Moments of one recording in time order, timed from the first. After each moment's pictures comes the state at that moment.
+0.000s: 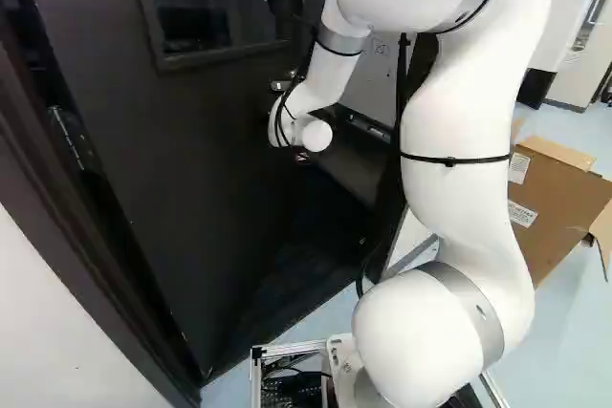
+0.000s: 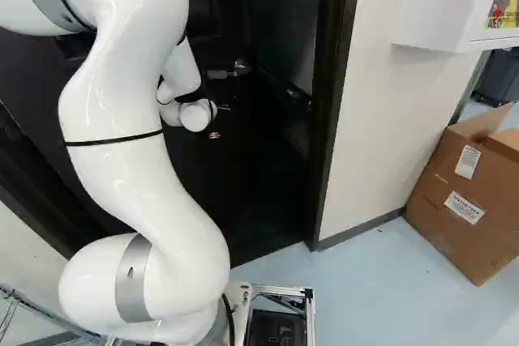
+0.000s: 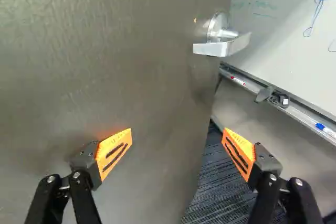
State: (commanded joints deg) arm 13.9 -21.2 -47.3 4.8 51.9 0.0
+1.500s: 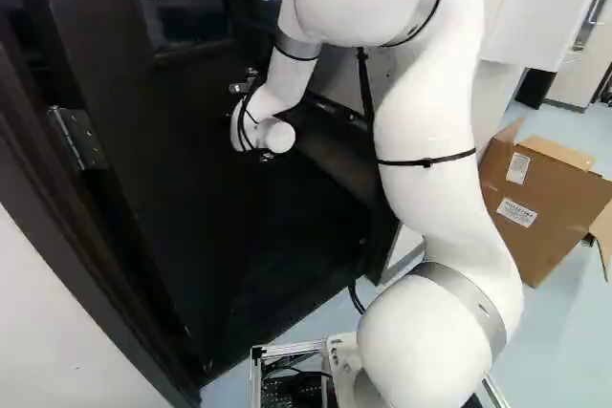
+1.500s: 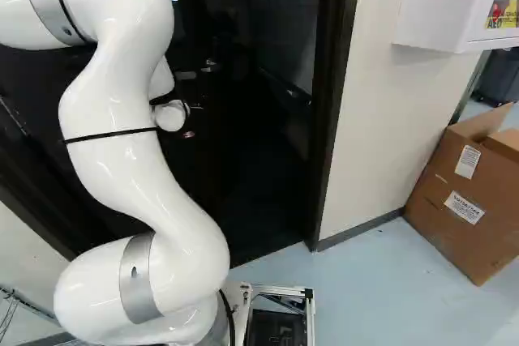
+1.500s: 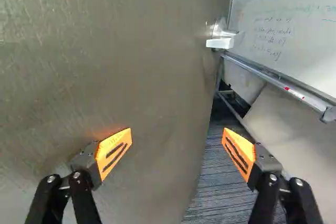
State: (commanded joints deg) arm 24.9 -27.3 -54.9 4.8 51.9 0.0
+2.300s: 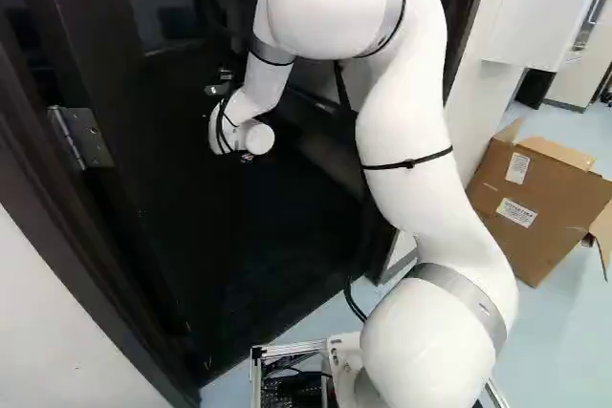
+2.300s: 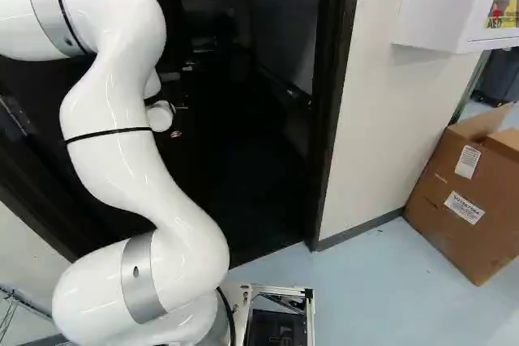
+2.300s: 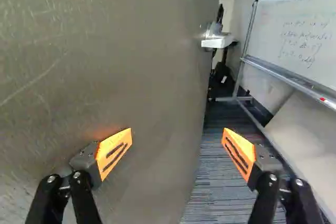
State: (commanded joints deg) arm 30.1 -32.0 -61.0 4.3 51.9 0.0
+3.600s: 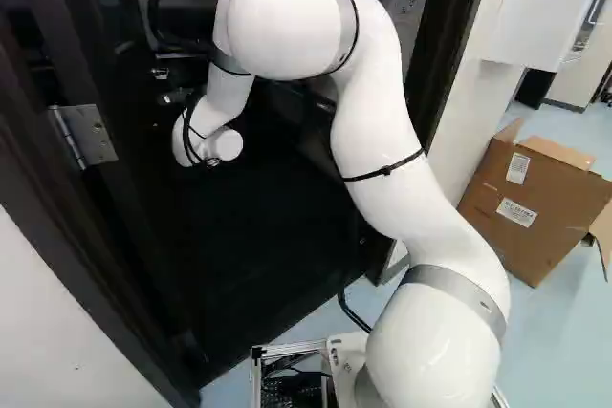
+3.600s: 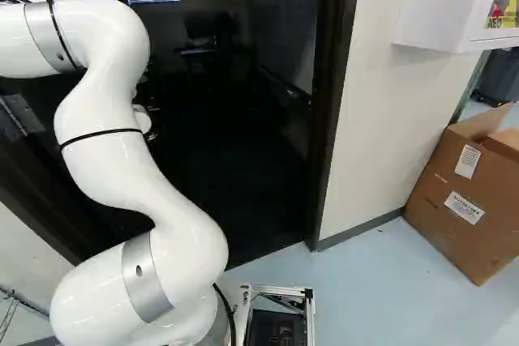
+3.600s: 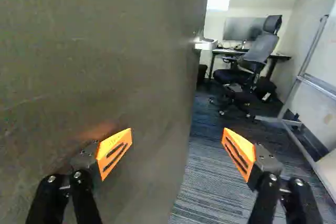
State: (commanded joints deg) arm 38.4 -36.8 -67.5 -3.9 52.1 0.0
